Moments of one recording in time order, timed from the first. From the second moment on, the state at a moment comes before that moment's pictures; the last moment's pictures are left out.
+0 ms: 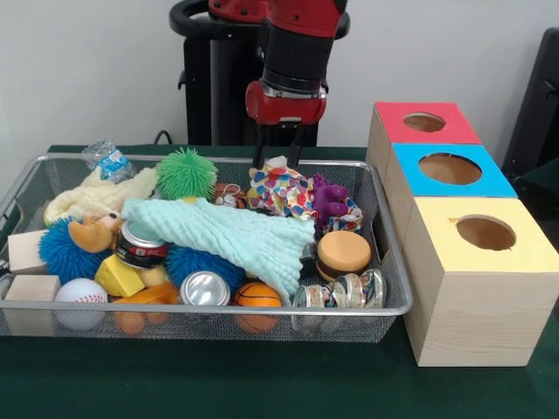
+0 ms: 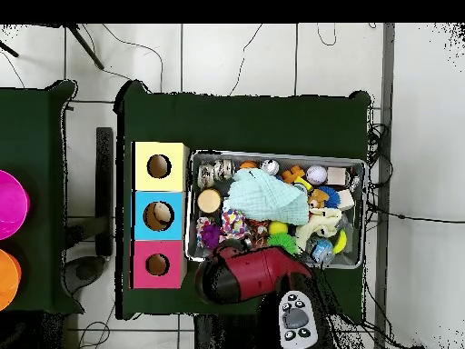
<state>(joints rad) -0.20 -0.70 -0.04 1.94 -0.54 0.21 1.57</state>
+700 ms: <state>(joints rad) -0.16 -0.61 -0.08 1.94 -0.53 0.14 1.57</state>
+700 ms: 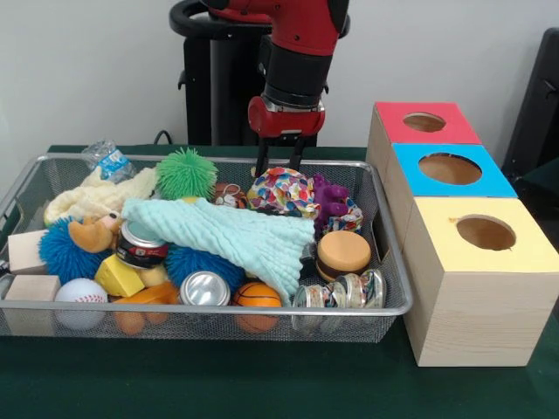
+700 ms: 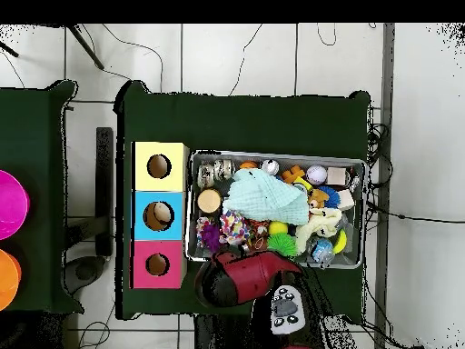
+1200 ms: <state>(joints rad) -0.14 -0.60 -0.11 1.94 -0.53 0.11 1.57</state>
